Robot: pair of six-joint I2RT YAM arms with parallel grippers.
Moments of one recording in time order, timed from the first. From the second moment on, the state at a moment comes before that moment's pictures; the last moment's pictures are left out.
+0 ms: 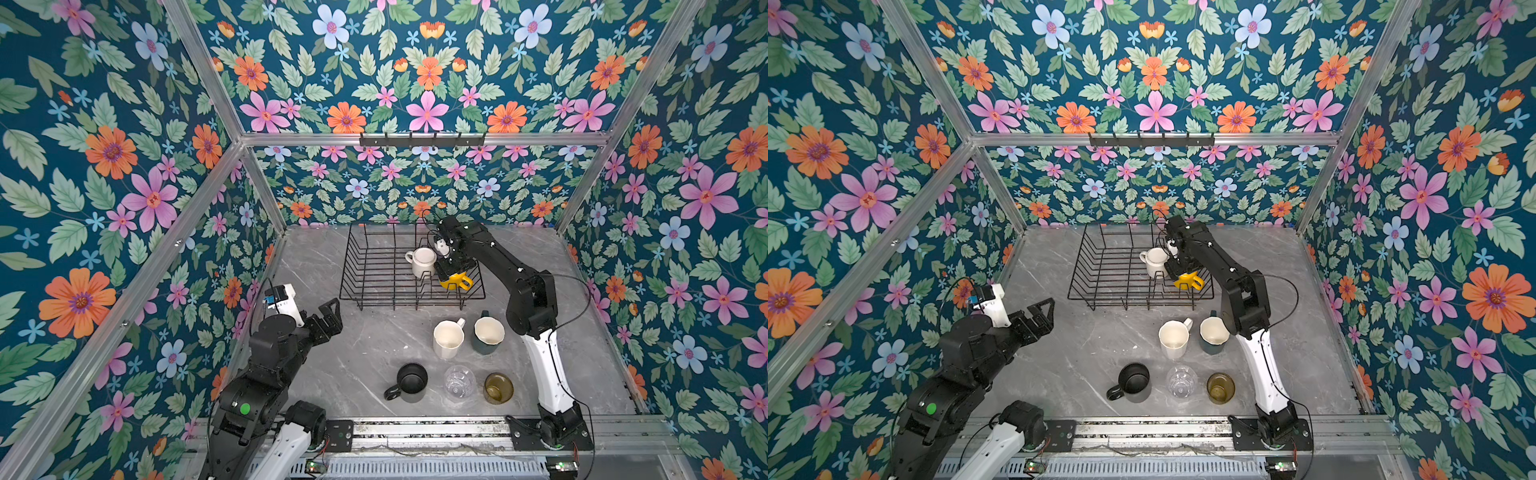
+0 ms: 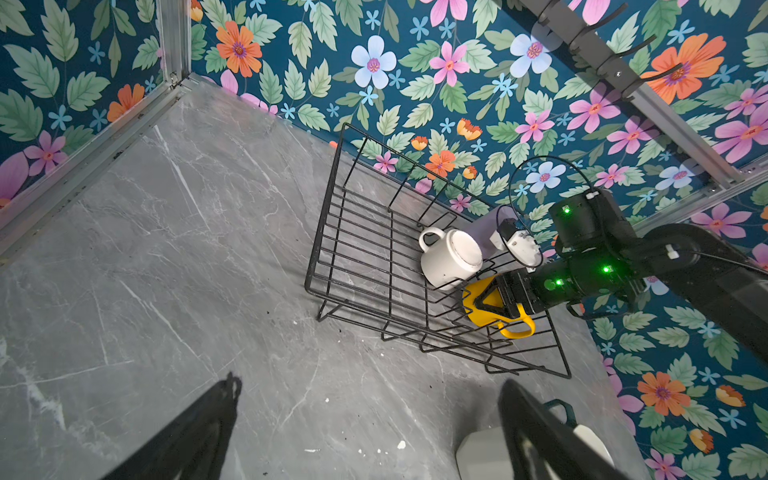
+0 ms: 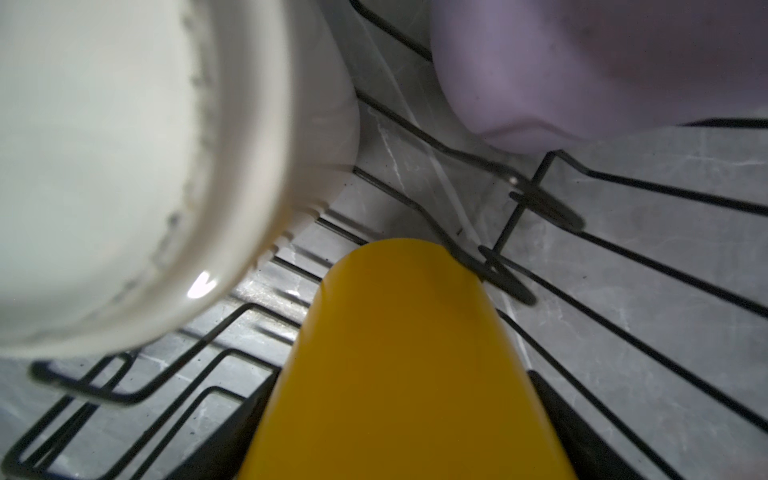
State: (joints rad) left arm -0.39 0.49 0.87 -0.78 -0.17 -0.60; right arm 0.45 2.34 2.21 -1.20 0.07 -0.03
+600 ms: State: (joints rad) left arm -0.39 0.48 0.87 -0.78 -0.17 -0.60; right arm 0.45 2.34 2.20 -1.19 0.06 -0.03
